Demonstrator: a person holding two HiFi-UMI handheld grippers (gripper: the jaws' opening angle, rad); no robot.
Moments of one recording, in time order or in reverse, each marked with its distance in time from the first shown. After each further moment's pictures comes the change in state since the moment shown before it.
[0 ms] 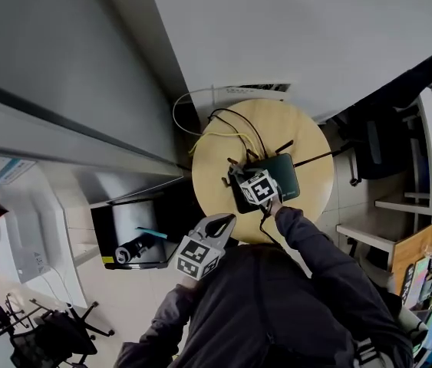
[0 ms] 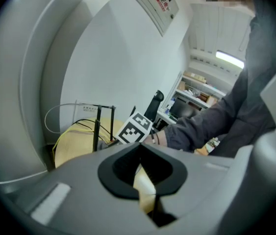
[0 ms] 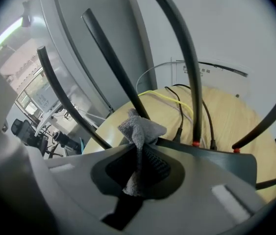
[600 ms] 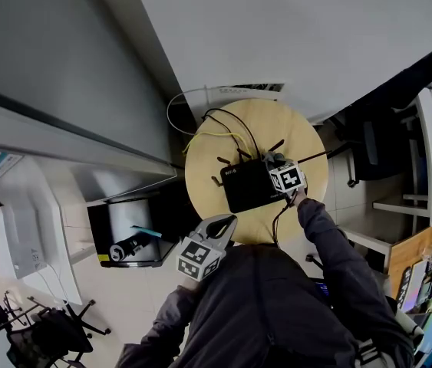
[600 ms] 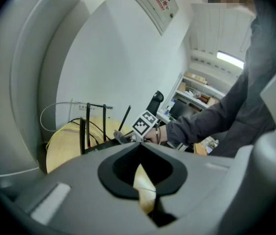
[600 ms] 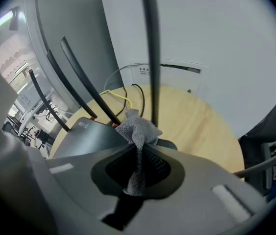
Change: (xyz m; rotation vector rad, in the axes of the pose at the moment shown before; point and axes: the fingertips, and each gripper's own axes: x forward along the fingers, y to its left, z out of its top) left arm 0.019 -0.027 0.000 -0.019 -0.013 0.007; right arm -0.059 -0.135 -0.043 0.079 0.003 -0.200
